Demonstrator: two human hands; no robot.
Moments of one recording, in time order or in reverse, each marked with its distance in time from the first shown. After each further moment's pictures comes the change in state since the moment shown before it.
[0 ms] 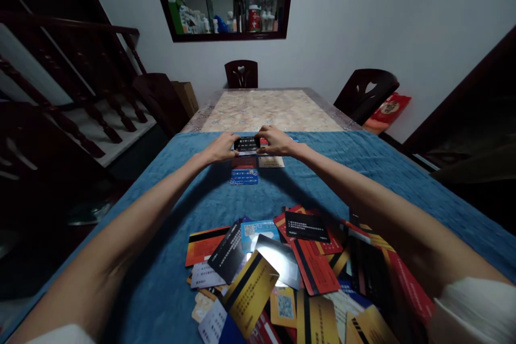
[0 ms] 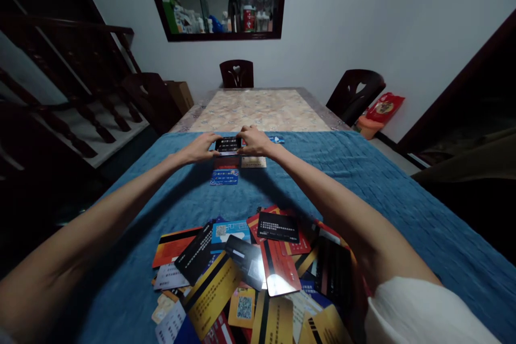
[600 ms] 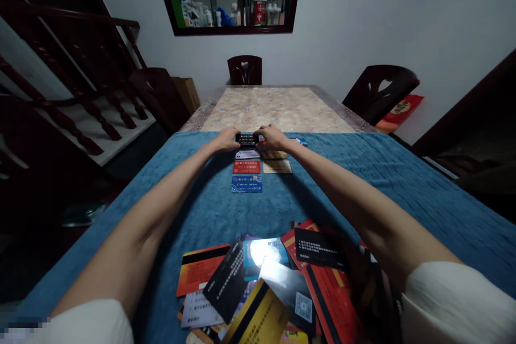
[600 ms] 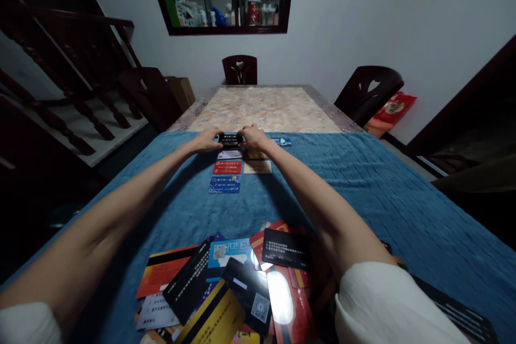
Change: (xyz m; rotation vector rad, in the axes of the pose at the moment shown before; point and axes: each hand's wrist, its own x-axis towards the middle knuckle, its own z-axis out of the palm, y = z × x) left_hand 0.056 -0.040 0.024 0.052 -0.074 -0.170; right_hand 0.067 0.035 0.045 -0.095 -0.091 0.106
